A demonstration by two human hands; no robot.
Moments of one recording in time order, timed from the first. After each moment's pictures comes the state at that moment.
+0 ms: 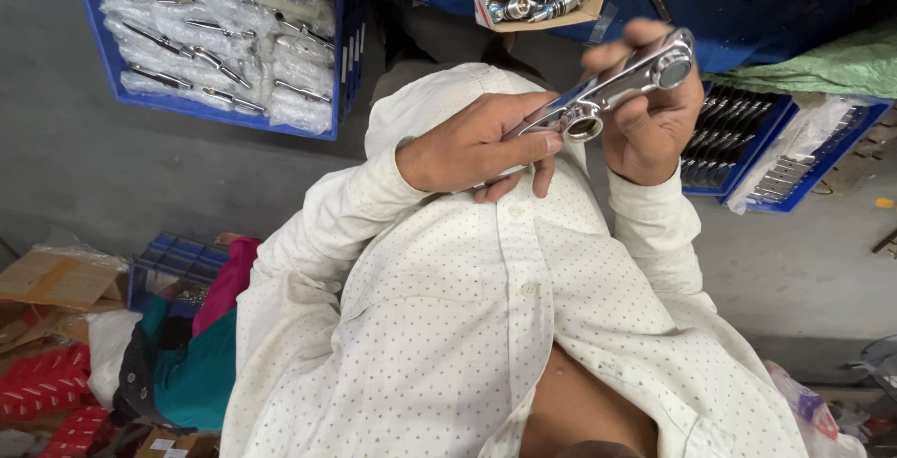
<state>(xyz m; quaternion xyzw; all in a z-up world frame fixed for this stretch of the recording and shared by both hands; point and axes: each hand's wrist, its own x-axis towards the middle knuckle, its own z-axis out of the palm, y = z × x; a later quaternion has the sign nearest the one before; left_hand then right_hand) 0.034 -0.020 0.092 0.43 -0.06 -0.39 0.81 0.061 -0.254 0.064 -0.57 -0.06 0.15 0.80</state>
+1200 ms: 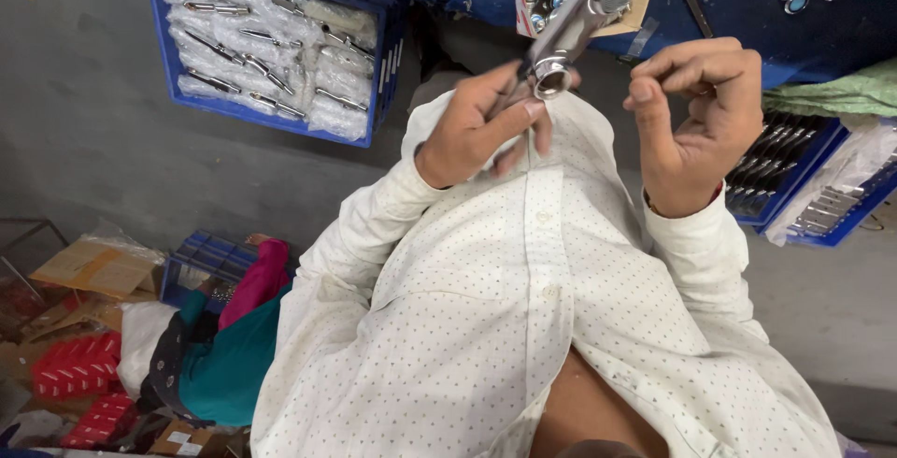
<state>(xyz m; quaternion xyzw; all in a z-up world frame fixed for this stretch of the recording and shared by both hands) 0.009 -0.005 0.059 0.62 -0.02 -0.08 0.78 0.066 -0.237 0.106 -0.79 -0.15 0.07 0.59</state>
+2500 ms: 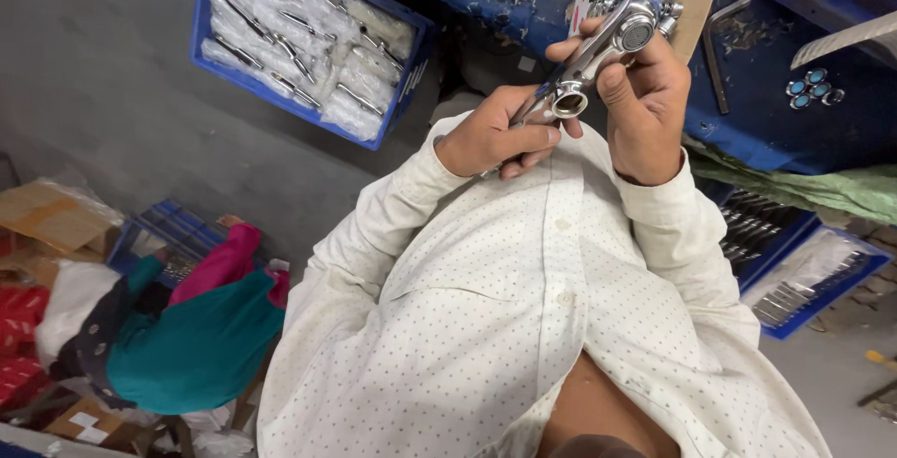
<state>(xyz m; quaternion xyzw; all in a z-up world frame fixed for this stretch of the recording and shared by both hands) -0.002 0.014 0.064 0.44 0.06 -0.24 0.87 0.100 -0.166 0.081 -0.55 -0.17 0.32 0.75</state>
